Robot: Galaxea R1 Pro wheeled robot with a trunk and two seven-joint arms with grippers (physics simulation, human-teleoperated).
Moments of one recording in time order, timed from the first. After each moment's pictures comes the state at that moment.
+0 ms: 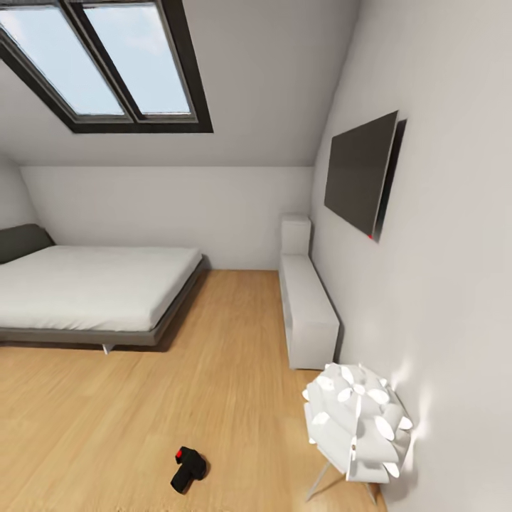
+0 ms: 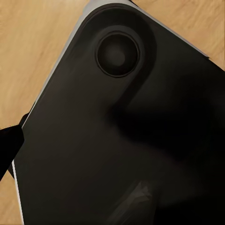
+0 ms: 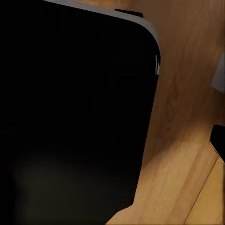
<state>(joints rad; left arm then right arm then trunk) 0.00 0.00 0.01 -0.03 0.58 -0.01 0.00 0.00 -0.01 0.01 -0.04 0.13 -0.03 -0.01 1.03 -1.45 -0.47</state>
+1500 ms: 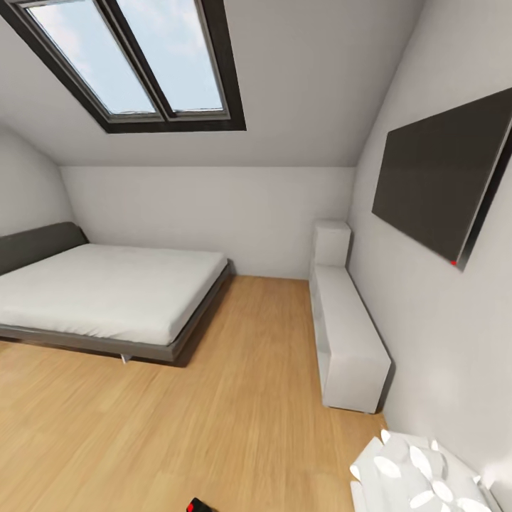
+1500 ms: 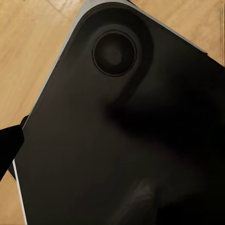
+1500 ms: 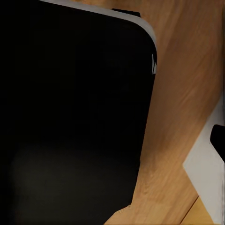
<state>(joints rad) 0.00 0.00 -0.01 -0.03 0.57 -0.01 0.00 0.00 -0.01 0.00 -0.04 0.12 -0.03 -0.01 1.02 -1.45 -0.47</state>
